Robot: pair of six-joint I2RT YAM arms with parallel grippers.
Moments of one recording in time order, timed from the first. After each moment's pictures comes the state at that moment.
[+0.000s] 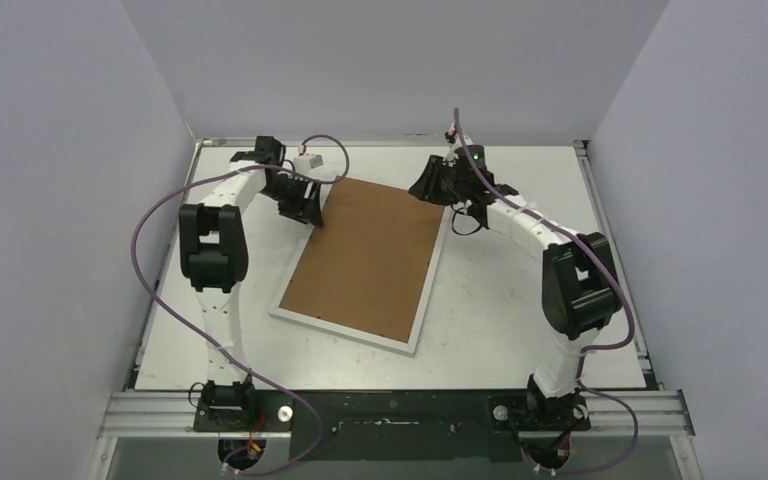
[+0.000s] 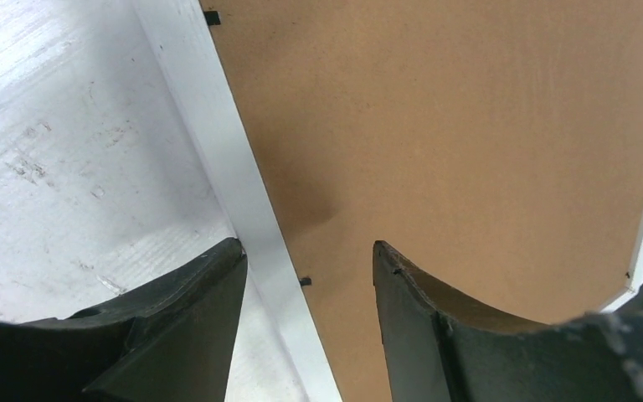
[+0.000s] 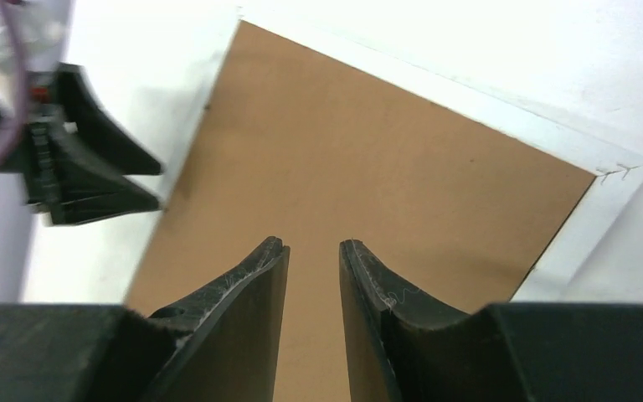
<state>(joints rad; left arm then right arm) -0.09 2.24 1.84 -0.89 0.57 0.26 0.36 1.81 1.32 -0.03 -0.31 0.53</state>
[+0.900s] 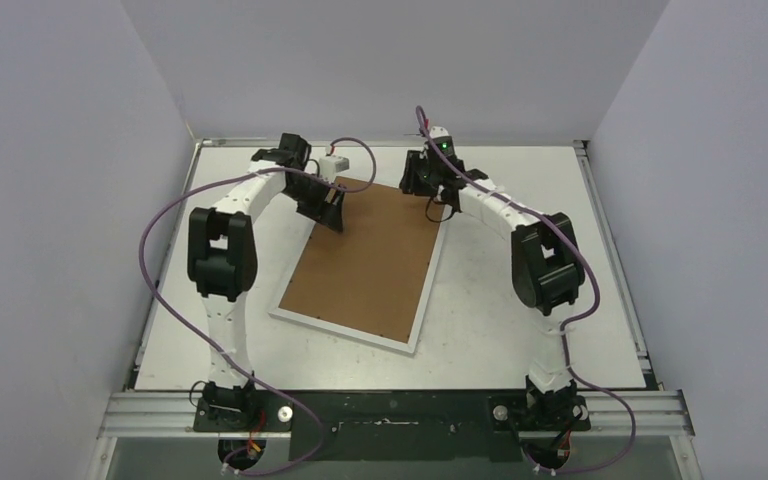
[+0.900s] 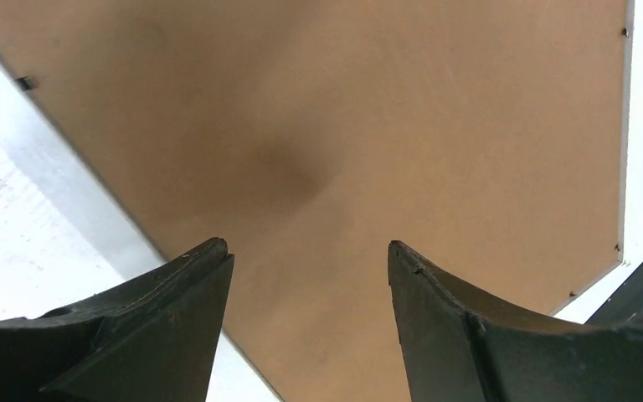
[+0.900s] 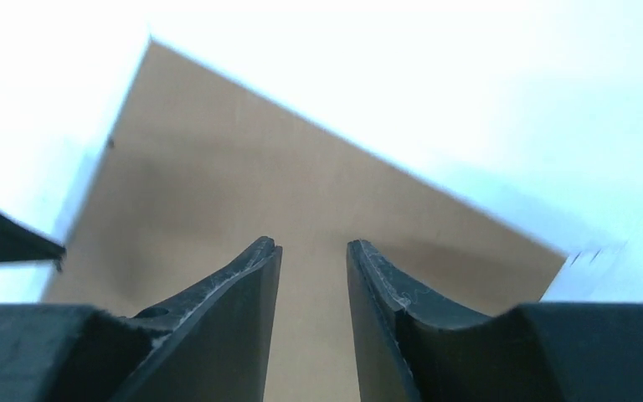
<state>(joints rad) -0.19 2.17 1.83 -0.92 0.55 0.30 0.44 2.07 1.60 -0.20 -0.07 0.38</state>
